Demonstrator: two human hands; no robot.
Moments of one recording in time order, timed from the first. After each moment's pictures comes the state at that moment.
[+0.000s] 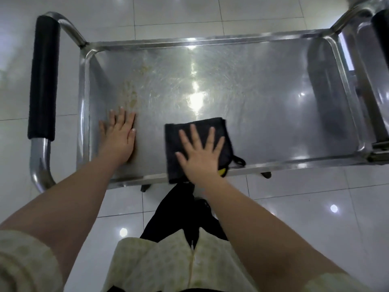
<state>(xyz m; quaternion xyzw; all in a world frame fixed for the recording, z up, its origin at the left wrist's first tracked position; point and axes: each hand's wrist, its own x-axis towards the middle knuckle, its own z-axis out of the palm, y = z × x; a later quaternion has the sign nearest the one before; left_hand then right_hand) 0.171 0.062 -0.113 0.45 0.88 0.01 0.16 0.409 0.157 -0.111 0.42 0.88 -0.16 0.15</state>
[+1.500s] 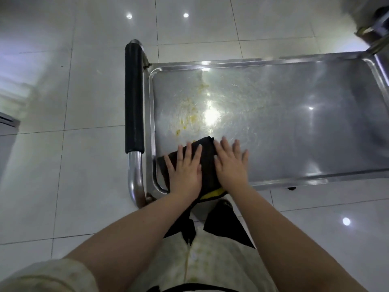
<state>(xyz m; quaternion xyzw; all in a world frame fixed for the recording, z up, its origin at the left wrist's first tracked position) 0.206 0.005 -0.099 0.49 0.85 0.04 0.19 0.319 0.108 -0.097 0.46 0.87 -0.18 0.10</state>
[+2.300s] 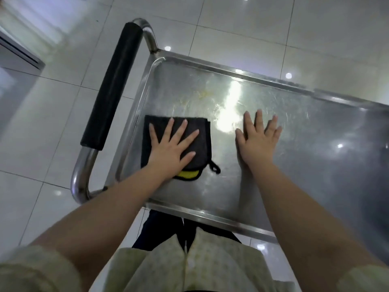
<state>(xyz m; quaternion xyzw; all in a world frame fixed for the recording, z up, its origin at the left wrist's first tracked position) 0.169 0.108 -0.111 0.48 0.86 -0.06 0.15 0.318 0.337 -0.123 0.41 0.90 -0.09 0.11</state>
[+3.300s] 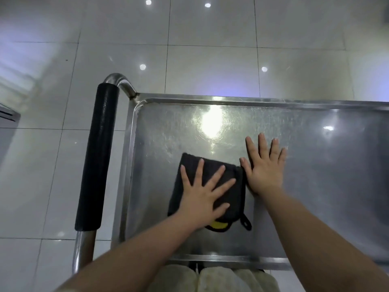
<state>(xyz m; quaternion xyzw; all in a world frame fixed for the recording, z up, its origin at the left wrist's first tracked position) 0.199 0.157 -0.113 0.64 0.75 -0.01 0.15 0.326 0.342 -0.126 0.46 0.88 -0.09 0.10</state>
